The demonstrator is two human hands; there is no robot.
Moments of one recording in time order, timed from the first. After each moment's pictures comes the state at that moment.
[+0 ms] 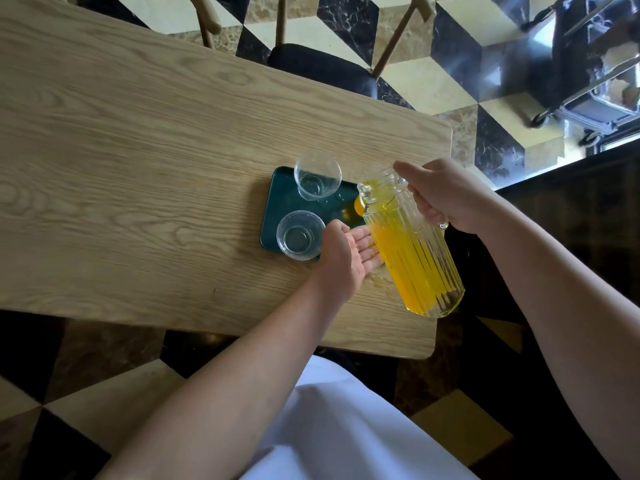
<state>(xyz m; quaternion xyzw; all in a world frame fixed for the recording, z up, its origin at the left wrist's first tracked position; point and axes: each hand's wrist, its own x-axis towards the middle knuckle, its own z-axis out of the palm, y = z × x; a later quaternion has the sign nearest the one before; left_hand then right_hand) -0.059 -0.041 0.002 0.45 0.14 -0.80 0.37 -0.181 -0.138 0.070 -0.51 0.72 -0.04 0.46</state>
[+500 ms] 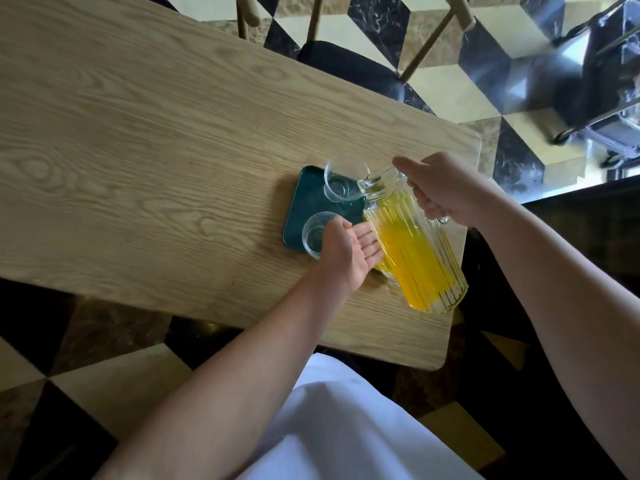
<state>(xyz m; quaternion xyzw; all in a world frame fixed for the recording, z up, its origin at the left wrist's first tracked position) -0.024 -0.045 -0.010 0.43 0.17 -0.79 0.40 -0.132 -0.156 0.060 -0.54 0.71 -0.01 0.45</state>
